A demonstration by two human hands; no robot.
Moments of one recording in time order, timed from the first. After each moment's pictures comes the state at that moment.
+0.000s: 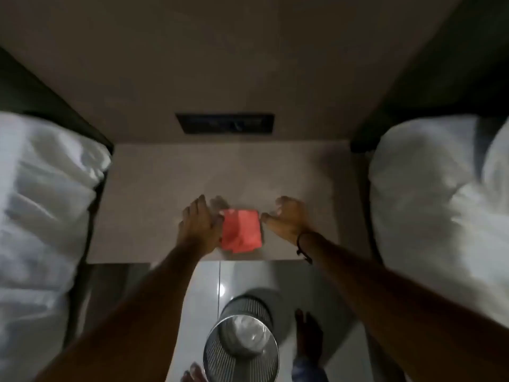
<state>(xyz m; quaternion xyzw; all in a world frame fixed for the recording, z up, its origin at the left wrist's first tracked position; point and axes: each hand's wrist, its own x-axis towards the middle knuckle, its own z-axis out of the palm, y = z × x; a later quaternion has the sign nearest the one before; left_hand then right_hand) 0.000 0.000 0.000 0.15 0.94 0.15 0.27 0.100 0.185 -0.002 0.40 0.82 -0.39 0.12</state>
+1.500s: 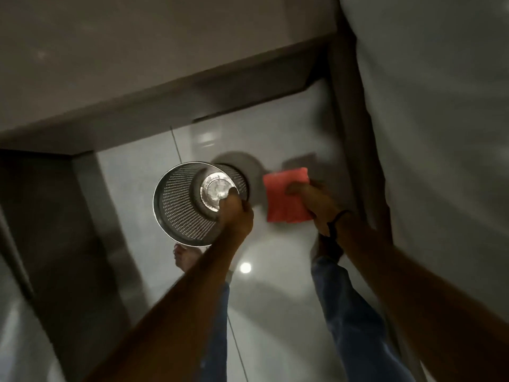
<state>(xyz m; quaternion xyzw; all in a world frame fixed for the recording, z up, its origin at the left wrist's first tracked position) 0.357 -0.058 -0.173 0.12 0.90 0.17 0.39 0.461 0.087 -0.153 0.64 0.39 -0.65 0.09</state>
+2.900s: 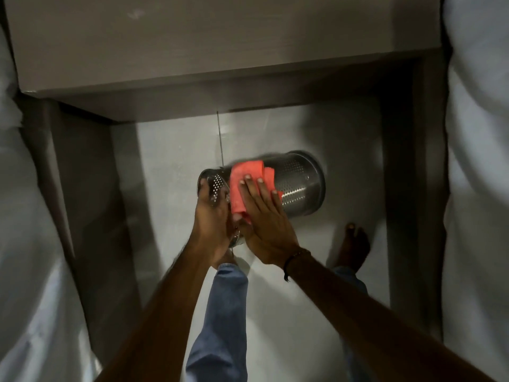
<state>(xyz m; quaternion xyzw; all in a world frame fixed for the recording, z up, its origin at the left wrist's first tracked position) 0.258 -0.179 -0.117 -0.30 0.50 0.57 0.58 0.366 -0.094 -0.152 0.18 0.90 -0.35 0.18</state>
